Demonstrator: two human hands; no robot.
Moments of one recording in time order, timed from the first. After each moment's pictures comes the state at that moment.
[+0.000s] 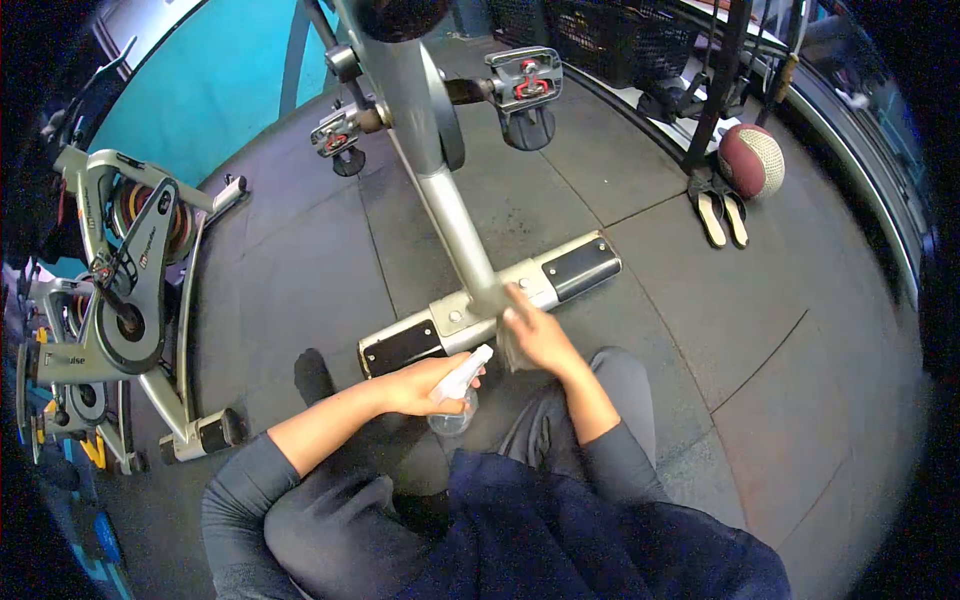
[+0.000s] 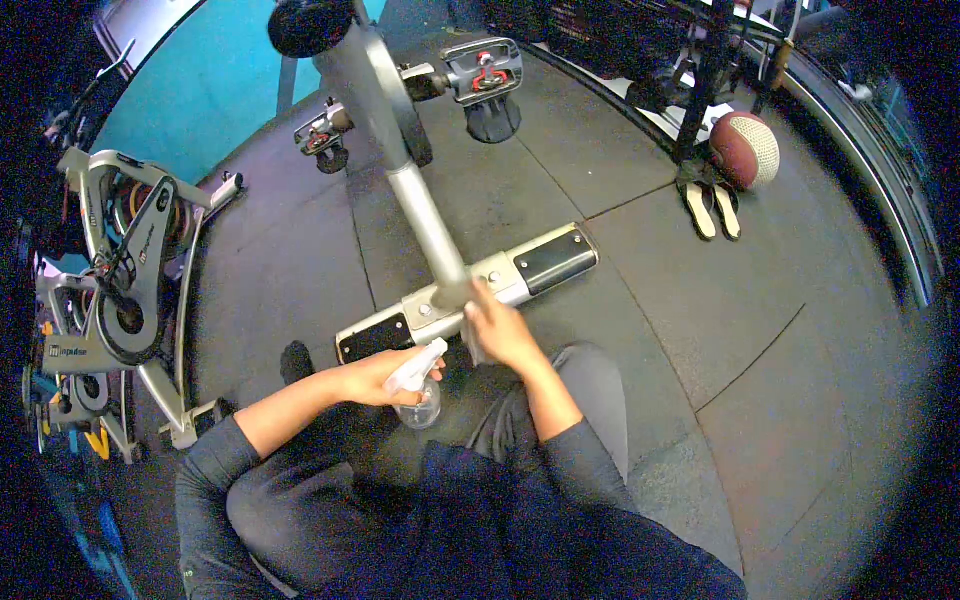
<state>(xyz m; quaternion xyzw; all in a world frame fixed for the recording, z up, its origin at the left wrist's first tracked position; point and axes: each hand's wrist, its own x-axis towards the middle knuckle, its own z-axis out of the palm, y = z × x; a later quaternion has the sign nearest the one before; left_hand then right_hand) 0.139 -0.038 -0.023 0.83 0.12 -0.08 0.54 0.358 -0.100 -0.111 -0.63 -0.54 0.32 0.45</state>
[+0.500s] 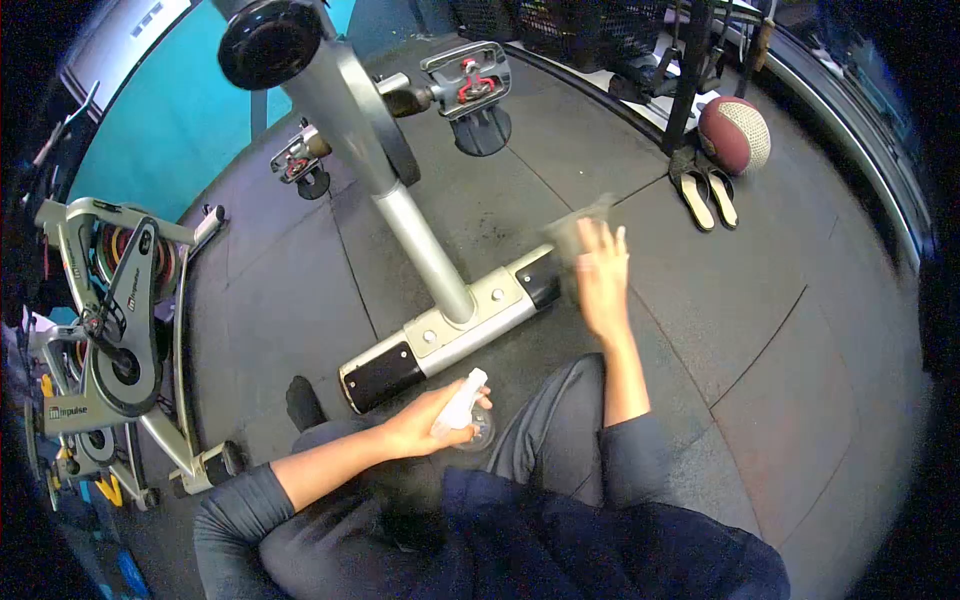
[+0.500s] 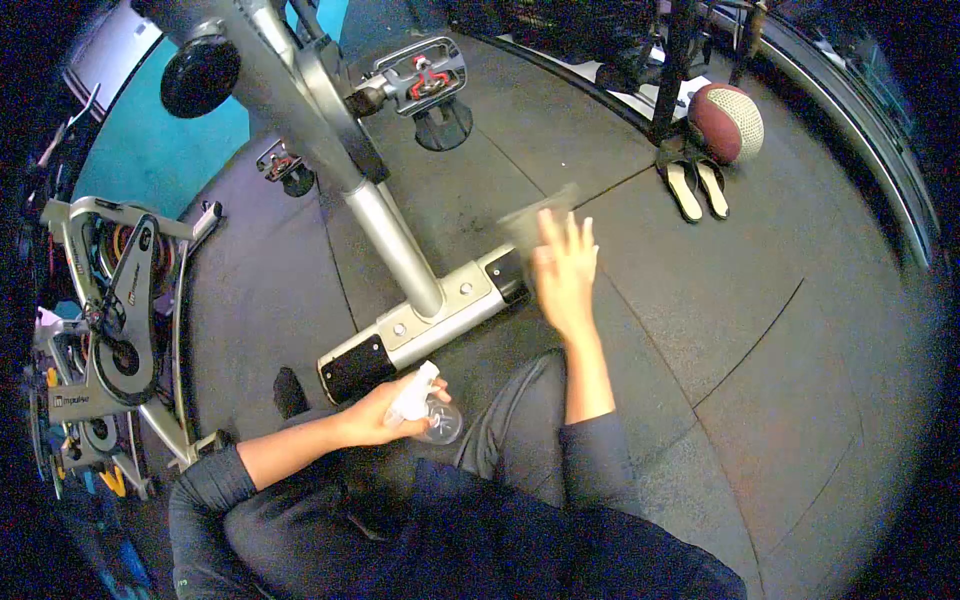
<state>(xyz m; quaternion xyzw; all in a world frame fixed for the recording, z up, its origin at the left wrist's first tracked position) 0.168 -0.070 -0.027 0.80 0.17 0.00 0.57 0.462 -0.105 -0.090 -0.76 -0.43 0.05 0.48</state>
